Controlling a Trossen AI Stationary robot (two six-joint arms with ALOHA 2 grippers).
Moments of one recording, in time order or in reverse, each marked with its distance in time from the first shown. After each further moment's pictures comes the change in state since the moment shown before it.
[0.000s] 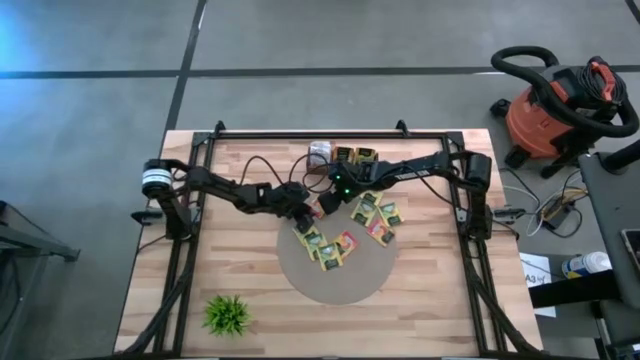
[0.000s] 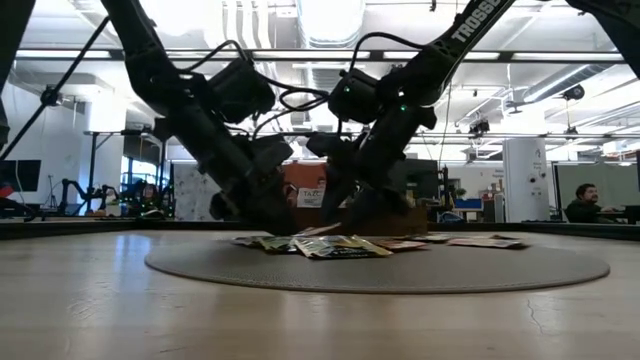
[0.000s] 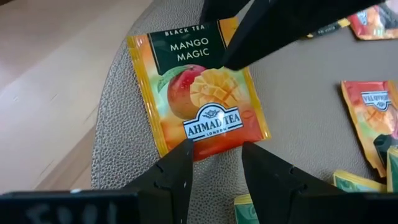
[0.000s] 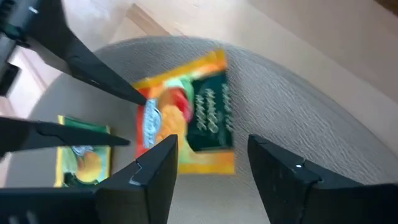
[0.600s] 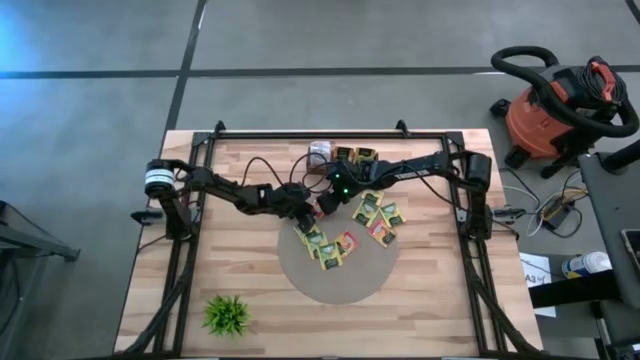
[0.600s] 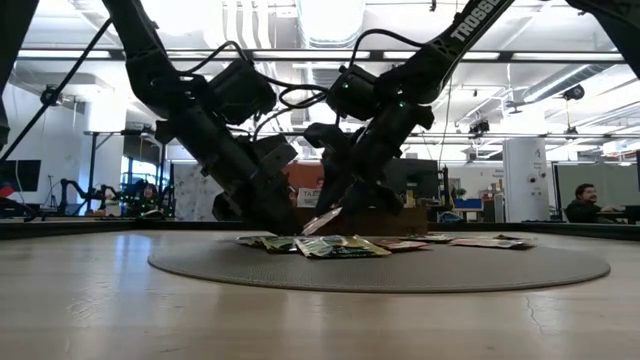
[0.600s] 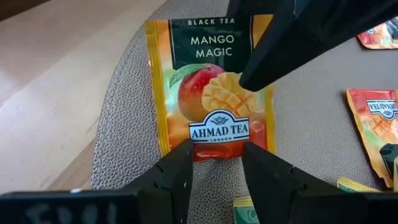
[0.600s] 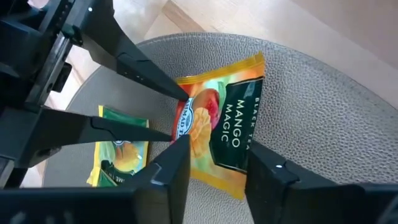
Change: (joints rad) left arm -0.001 0.018 0.001 0.040 -0.041 -0.002; right arm -0.001 0.000 0.012 0.020 -0.088 0.002
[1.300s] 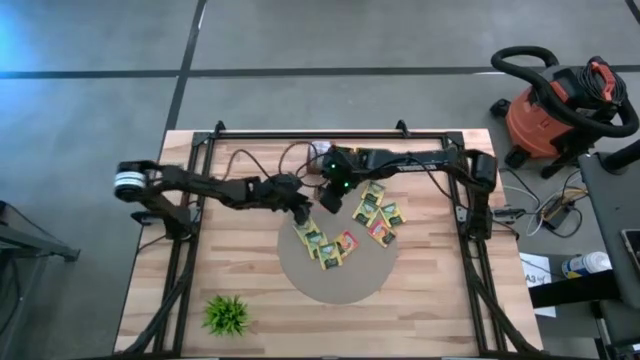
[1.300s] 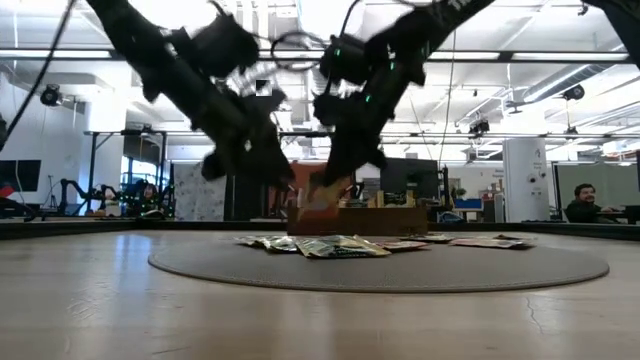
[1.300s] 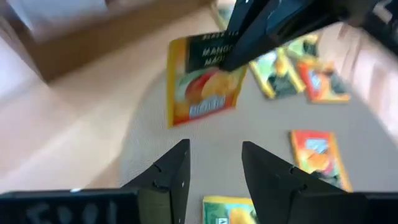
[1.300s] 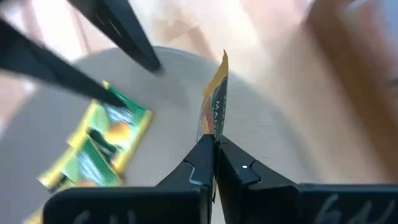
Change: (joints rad) left arm -0.004 -0.263 -0.003 -0.164 -0.041 -0.079; right arm -0.008 -0.060 0.198 -0.332 0.104 -0.448
